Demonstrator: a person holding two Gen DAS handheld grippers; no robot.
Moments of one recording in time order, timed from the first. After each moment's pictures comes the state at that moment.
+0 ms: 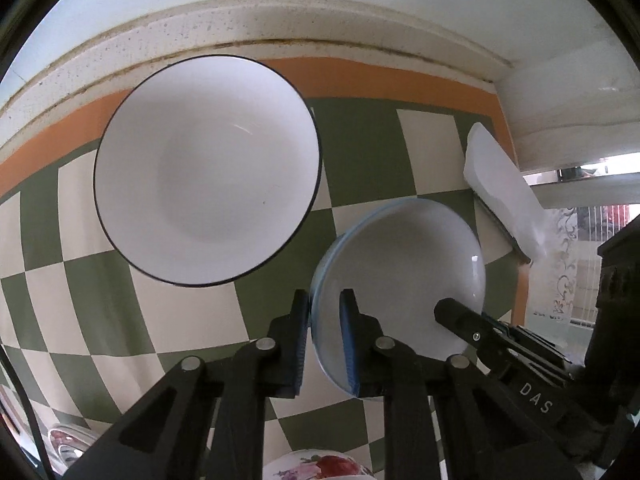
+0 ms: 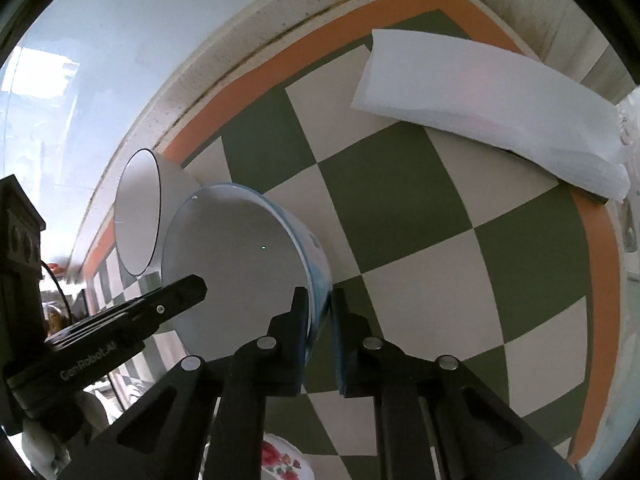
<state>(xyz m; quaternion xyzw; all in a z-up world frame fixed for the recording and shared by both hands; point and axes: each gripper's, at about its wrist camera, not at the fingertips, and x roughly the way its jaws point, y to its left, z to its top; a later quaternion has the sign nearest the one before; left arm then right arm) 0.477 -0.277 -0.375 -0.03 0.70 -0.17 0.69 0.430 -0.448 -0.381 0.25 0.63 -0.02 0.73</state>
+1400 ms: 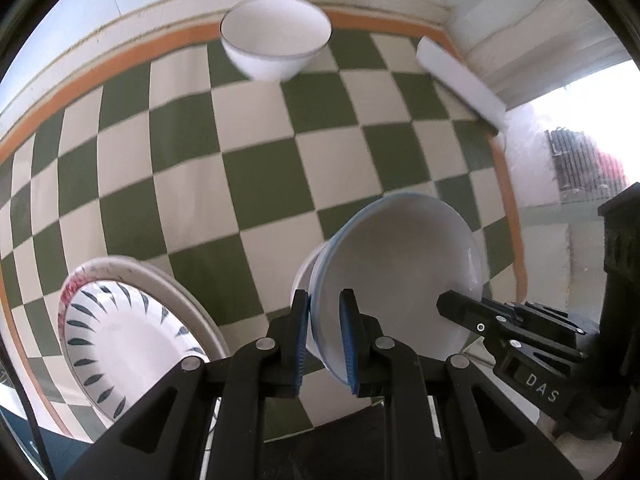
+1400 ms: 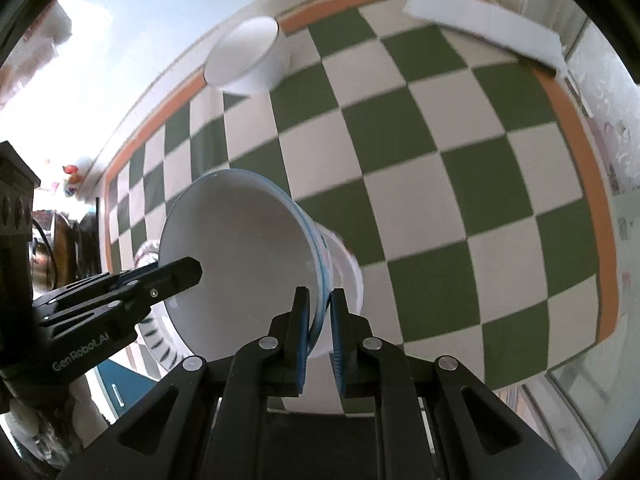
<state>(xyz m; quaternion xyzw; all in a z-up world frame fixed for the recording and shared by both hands) 0.318 -0.196 -0.315 0.02 0.70 -0.20 0.69 0.256 -0.351 -0.325 0.21 0.65 0.02 0.73</state>
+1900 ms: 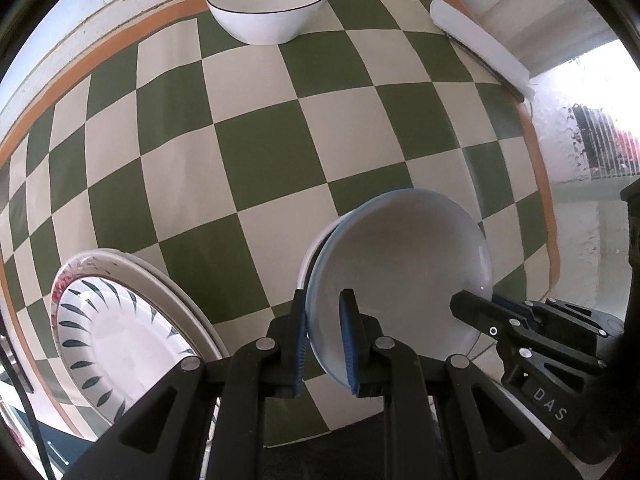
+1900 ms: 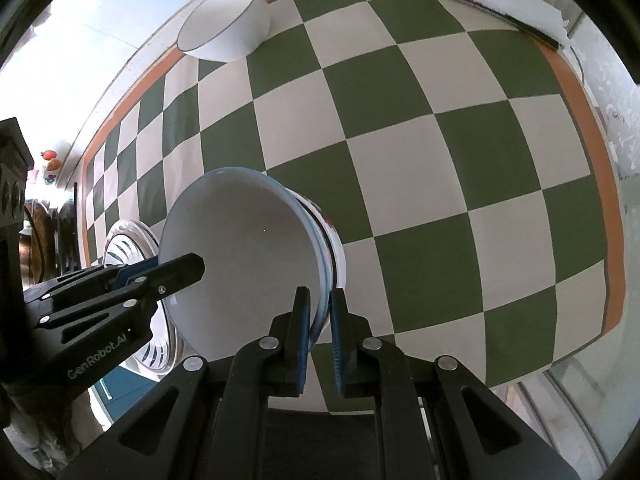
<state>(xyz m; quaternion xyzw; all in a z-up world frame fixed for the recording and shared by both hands) 0.312 -0.212 -0.347 0.06 0.71 -0.18 0.68 0.254 -0.347 -0.361 0.19 0.67 0.00 0.71</state>
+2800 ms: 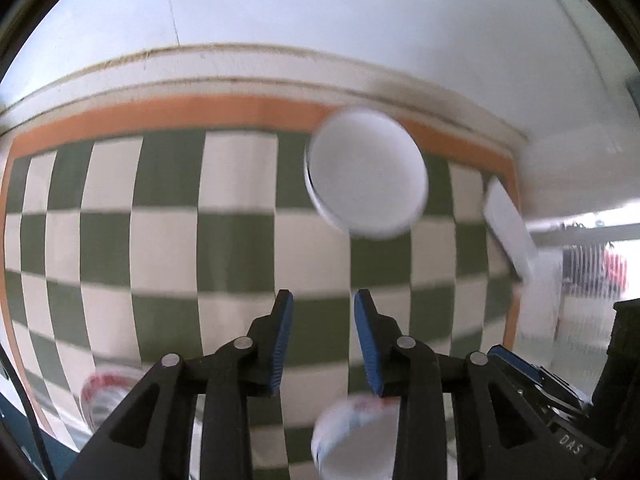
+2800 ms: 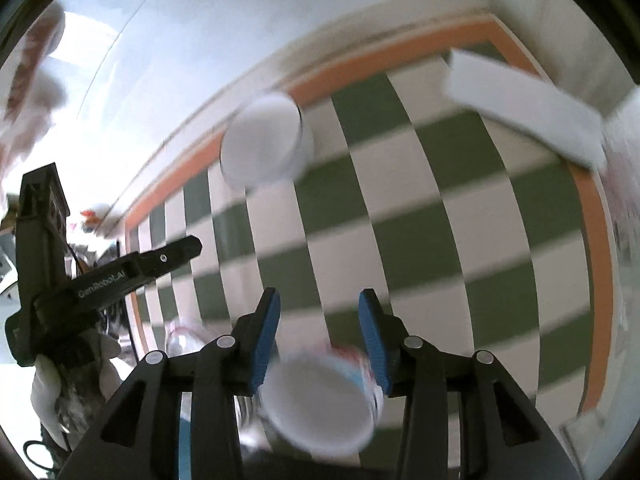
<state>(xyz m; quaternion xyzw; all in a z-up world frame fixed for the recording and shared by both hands) 0.474 -0.166 -0.313 -0.10 0.68 -0.10 0.72 0.391 -0.372 -0.300 0.23 0.62 0.04 0.75</state>
